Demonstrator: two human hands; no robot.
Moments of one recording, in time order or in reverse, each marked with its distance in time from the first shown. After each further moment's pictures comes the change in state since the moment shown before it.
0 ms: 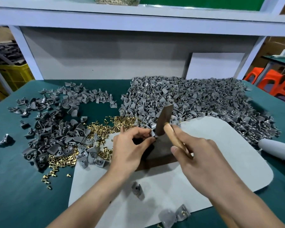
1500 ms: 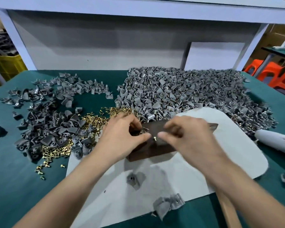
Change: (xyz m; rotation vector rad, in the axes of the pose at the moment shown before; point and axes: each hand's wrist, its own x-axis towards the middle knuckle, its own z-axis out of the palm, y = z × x) left_hand 0.004 0.025 -0.025 0.570 -0.240 -0.017; right_hand 0.027 0.011 0.004 -0.125 -0.013 -0.004
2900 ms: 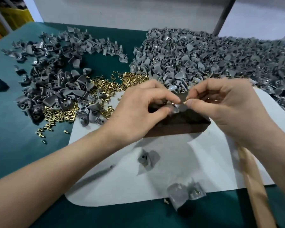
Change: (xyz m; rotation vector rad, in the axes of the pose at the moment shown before) left_hand -0.006 -0.007 0.012 -0.376 0.063 0.321; right_hand 0.021 0.014 0.004 0.572 -0.154 -0.084
